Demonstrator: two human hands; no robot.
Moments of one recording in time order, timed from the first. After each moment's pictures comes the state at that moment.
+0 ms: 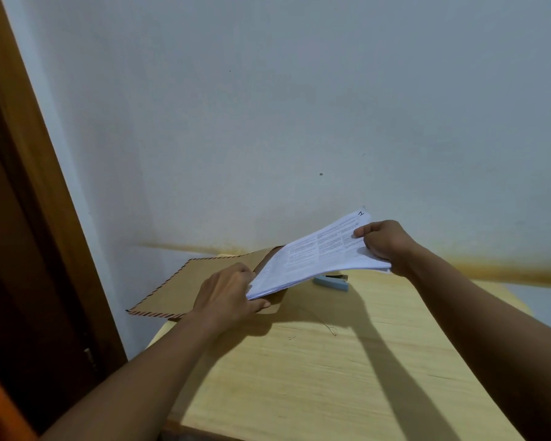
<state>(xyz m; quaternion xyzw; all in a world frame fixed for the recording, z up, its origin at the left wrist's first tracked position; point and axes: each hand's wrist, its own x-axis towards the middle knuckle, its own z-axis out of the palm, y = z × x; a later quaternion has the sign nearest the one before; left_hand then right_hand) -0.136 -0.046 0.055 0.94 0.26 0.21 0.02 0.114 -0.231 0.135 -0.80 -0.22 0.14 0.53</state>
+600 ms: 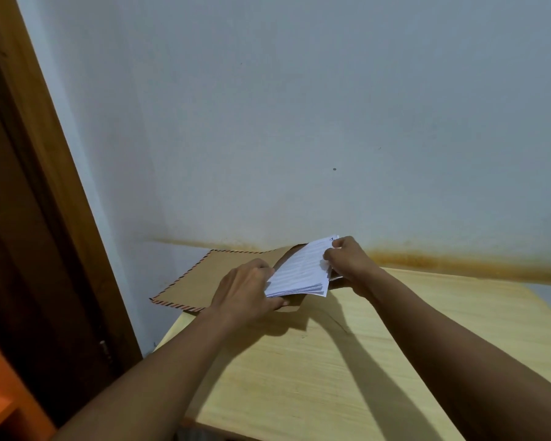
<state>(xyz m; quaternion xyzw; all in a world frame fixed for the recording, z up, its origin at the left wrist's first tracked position) -0.130 -0.053 0.058 0.94 0.24 0.23 0.05 0.054 -0.173 0.094 -0.75 -0.25 0.27 0.55</state>
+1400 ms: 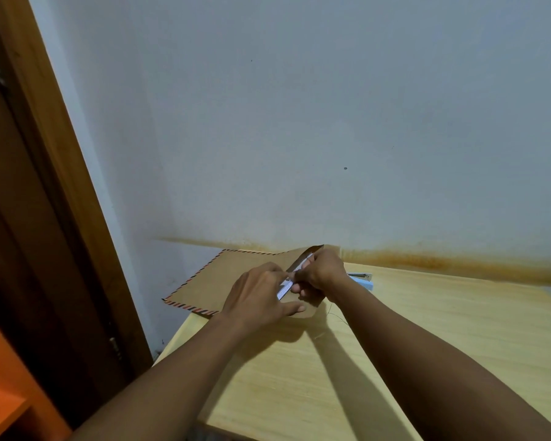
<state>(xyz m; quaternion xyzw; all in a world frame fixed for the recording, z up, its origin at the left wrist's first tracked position) -0.131 -0.057 0.056 0.94 0.22 0.25 0.09 0.015 -0.128 0.079 -0.77 -0.24 0.30 0.51</state>
